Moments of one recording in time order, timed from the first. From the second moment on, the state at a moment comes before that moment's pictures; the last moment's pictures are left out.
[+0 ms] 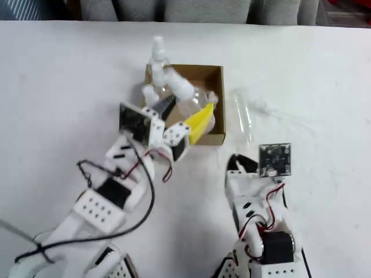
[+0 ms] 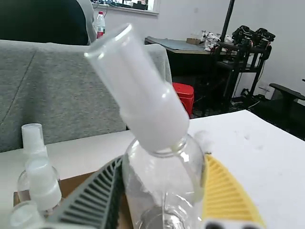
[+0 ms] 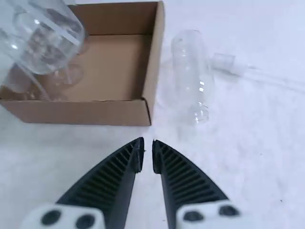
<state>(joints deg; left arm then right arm) 26.9 -46.8 64.4 -3.7 9.3 -7.7 -103.3 82.2 61.4 -2.4</state>
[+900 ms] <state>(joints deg) 25.4 10.9 25.8 -12.9 1.8 7.8 -102.8 90.3 59.9 2.5</state>
